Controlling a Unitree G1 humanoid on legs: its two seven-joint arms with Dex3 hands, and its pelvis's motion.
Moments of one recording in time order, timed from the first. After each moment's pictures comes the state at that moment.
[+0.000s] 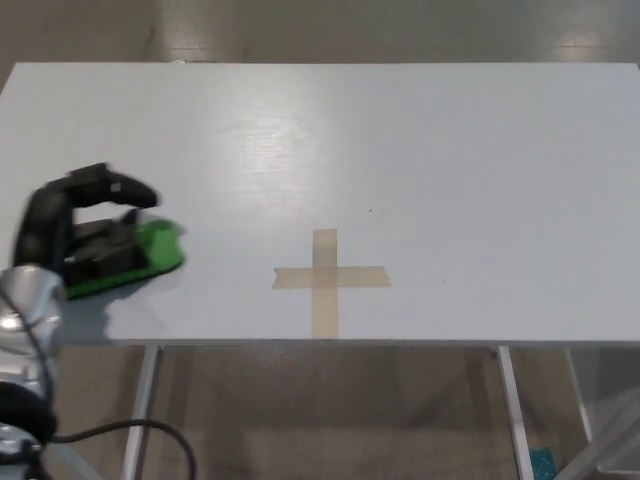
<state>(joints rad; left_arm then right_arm) -0.69 0.43 0.17 1.16 -0.02 -0.33 -0.10 0.16 -0.17 -0.14 0.90 -0.01 -0.49 0.03</state>
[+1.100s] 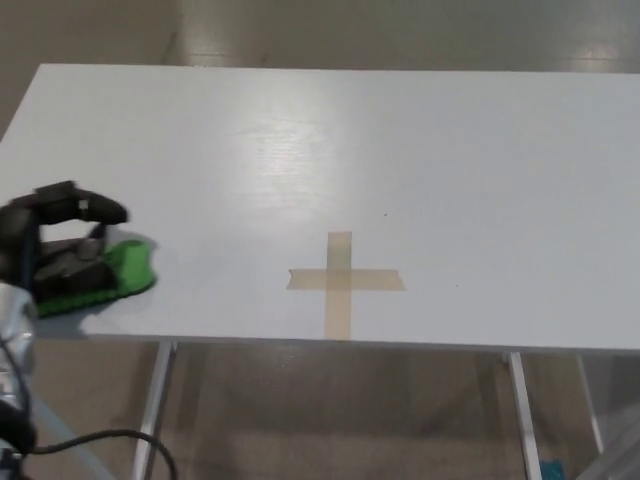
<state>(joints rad) -0.68 0.39 0.11 1.18 -0.03 -0.38 -0.10 0.16 -0.17 -0.13 0.90 -0.02 -0.49 0.02</state>
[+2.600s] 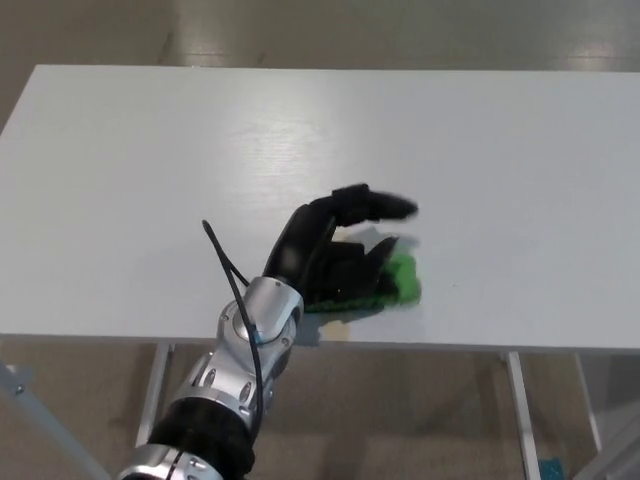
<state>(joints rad) -0.66 -0.01 -0.14 0.86 0.06 -0.22 -0.07 0.16 -0.17 -0.13 0.86 -0.01 -0.49 0.06</state>
